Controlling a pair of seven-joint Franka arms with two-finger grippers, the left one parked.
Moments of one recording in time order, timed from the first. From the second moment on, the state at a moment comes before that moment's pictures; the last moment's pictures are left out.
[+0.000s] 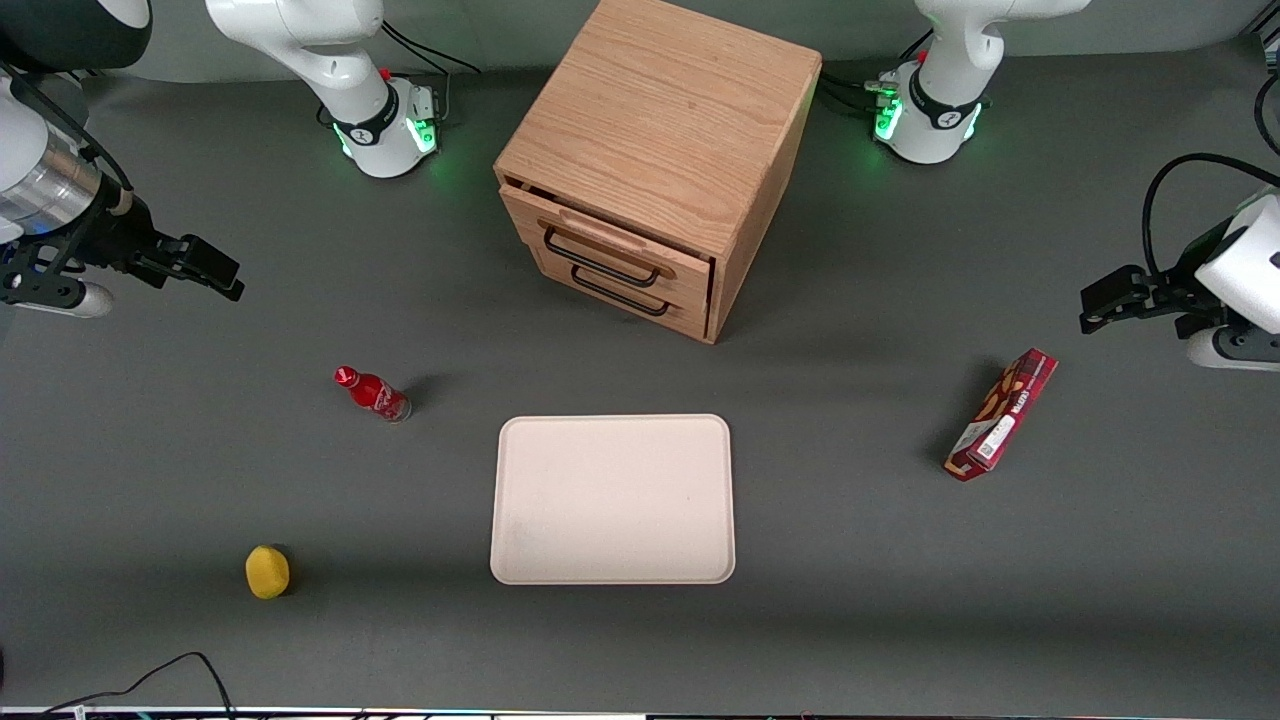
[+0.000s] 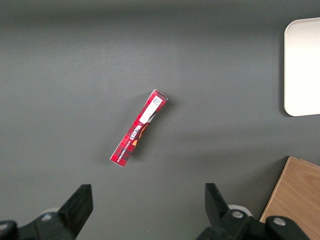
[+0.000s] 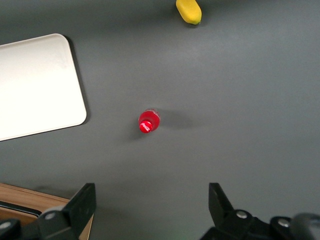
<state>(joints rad) -0.02 -0.09 0.10 -1.74 0.00 1.65 0.30</state>
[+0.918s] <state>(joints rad) 0.00 -0.08 0.30 -1.62 0.16 1.57 0.11</state>
